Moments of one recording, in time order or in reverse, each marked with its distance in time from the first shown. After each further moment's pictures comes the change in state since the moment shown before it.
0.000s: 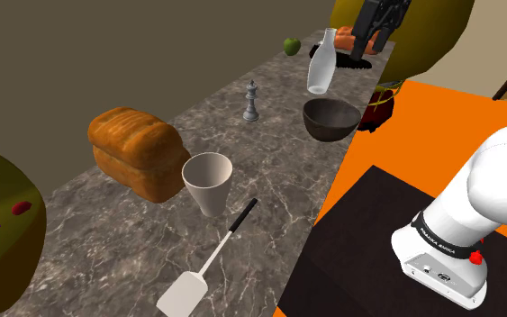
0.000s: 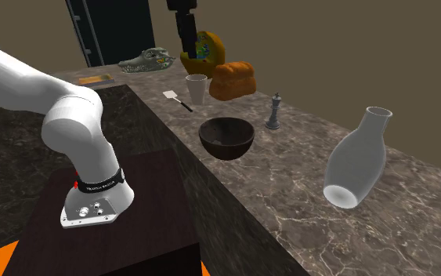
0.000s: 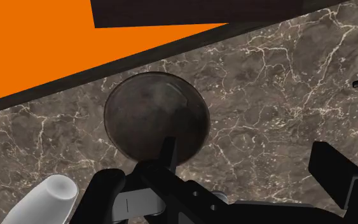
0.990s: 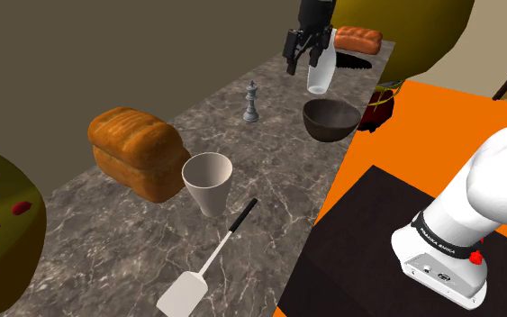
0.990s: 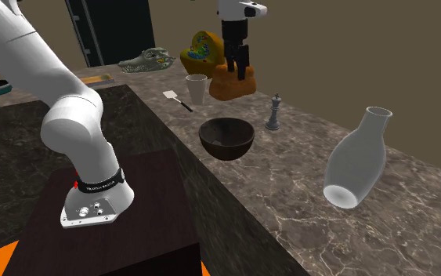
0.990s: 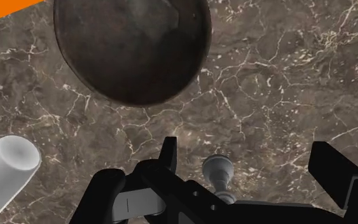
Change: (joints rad) arm -0.017 0.448 0.015 0.142 -0.015 0.301 0.001
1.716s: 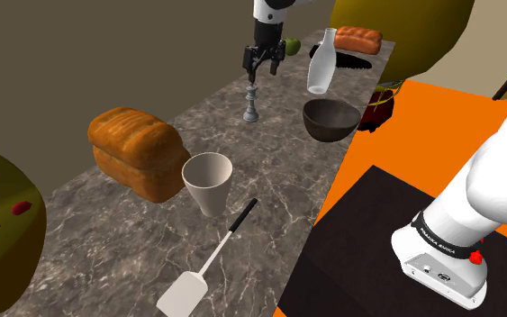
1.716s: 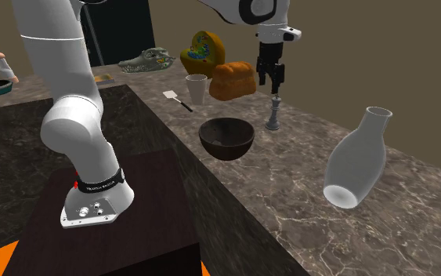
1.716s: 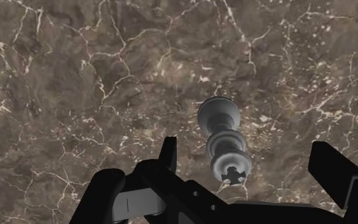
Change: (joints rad) arm -0.001 0.442 0.011 0.328 -0.035 0.111 0.021
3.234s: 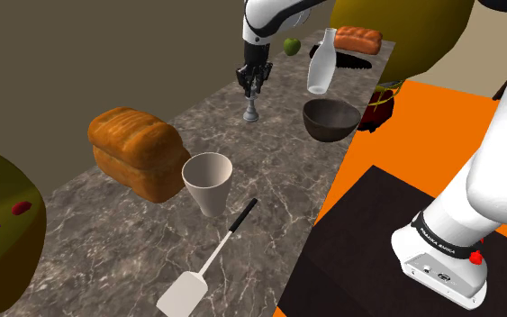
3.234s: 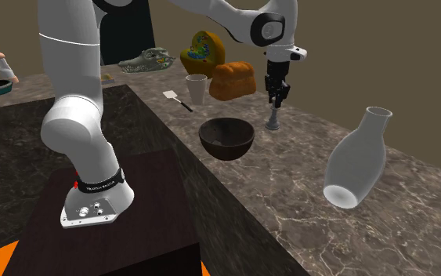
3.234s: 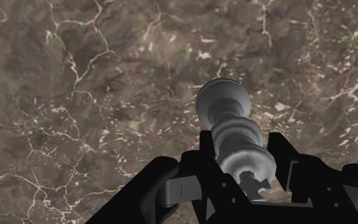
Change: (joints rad) arm 0.005 0.160 -0.001 0.063 -0.015 0.097 0.008
